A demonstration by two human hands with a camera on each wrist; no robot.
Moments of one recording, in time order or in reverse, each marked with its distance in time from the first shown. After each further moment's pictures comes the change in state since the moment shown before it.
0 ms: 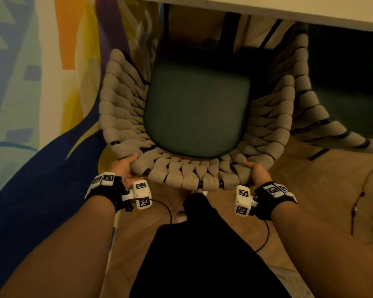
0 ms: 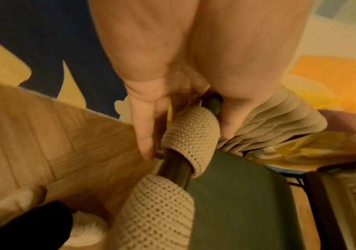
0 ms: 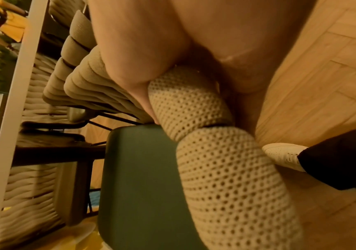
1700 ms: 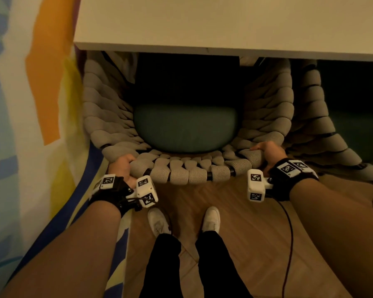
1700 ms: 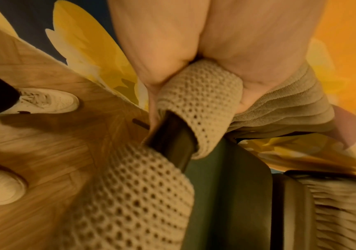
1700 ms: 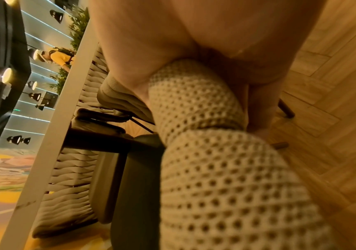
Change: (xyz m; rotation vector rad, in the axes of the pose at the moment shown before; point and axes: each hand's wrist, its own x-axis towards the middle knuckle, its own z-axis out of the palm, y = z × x) left_hand 0.078 0.178 0.082 0.049 0.015 0.023; right_hand 0.045 -0.185 0.107 -0.029 0.143 -0.087
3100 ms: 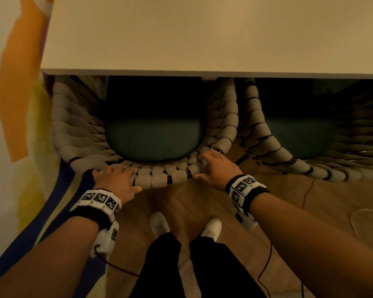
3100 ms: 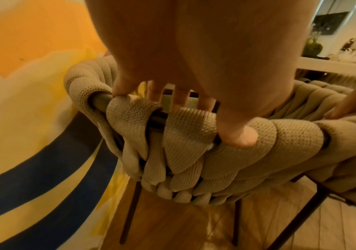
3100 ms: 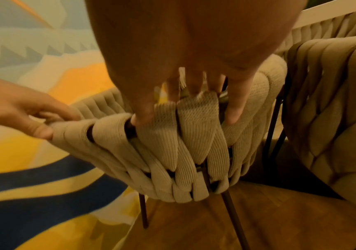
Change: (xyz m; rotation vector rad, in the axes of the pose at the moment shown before) left_hand -0.058 -0.024 0.035 2.057 -0.025 0.726; right_hand -0.072 0.024 -0.039 -1.333 -0.183 -0.946
